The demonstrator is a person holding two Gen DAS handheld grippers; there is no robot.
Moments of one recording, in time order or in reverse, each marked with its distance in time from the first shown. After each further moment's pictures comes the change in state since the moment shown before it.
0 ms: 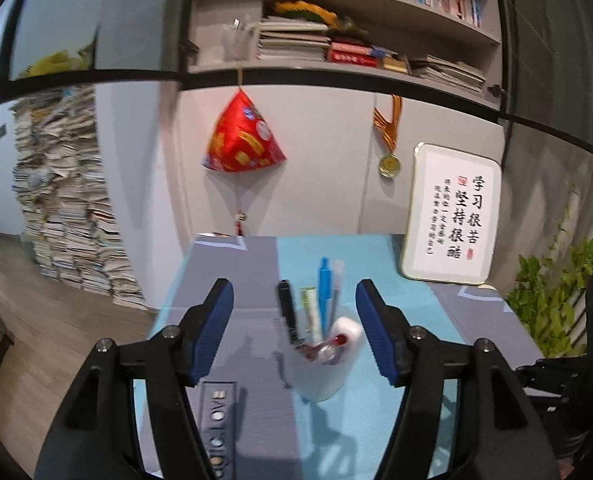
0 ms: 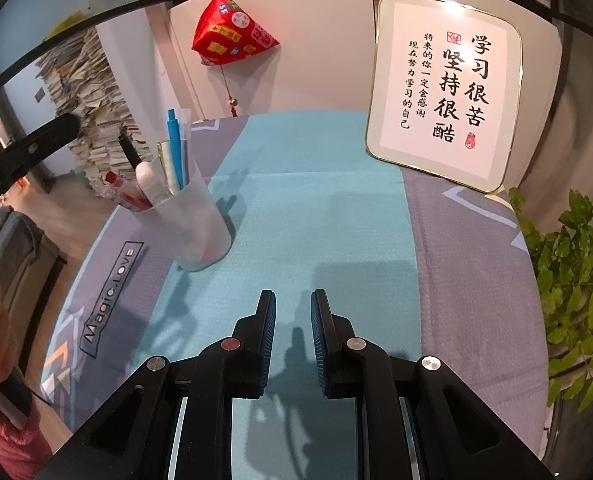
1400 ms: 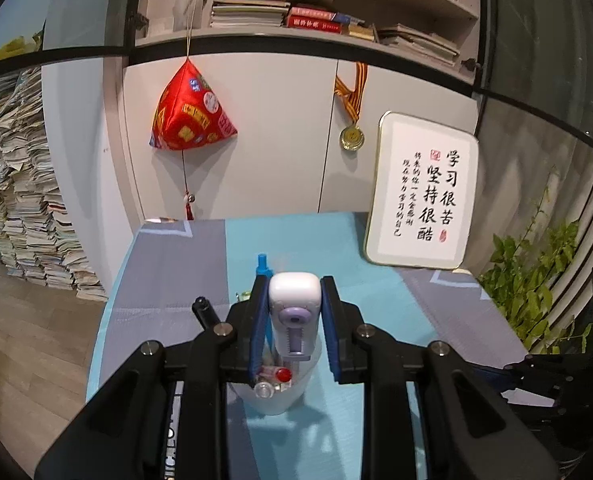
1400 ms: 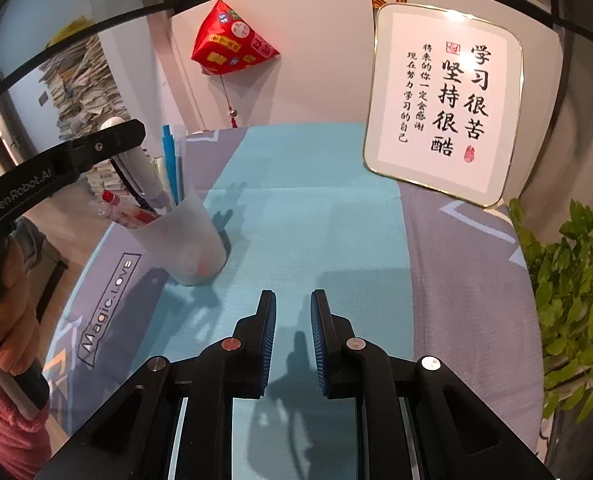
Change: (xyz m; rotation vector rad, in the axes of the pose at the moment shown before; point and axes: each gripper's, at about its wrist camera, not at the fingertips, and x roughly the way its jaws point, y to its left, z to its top) left arm 0.052 -0.027 0.007 0.035 0.117 -0.147; right arm 0.002 -0.008 0.007 -0.008 -0.027 0.008
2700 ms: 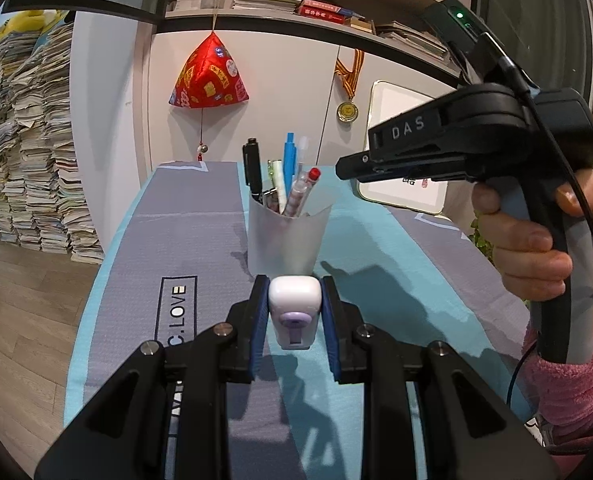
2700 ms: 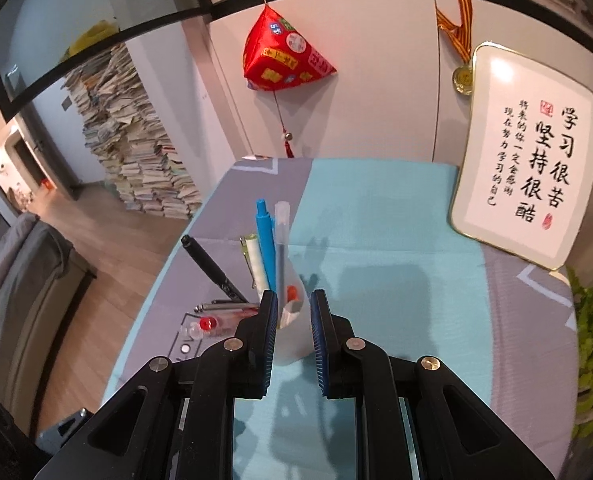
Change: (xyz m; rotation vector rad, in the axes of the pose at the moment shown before) left arm -0.059 0.026 -0.101 -0.047 0.005 -0.058; right arm 0.019 0.074 0.070 -0.022 -0.013 0.095
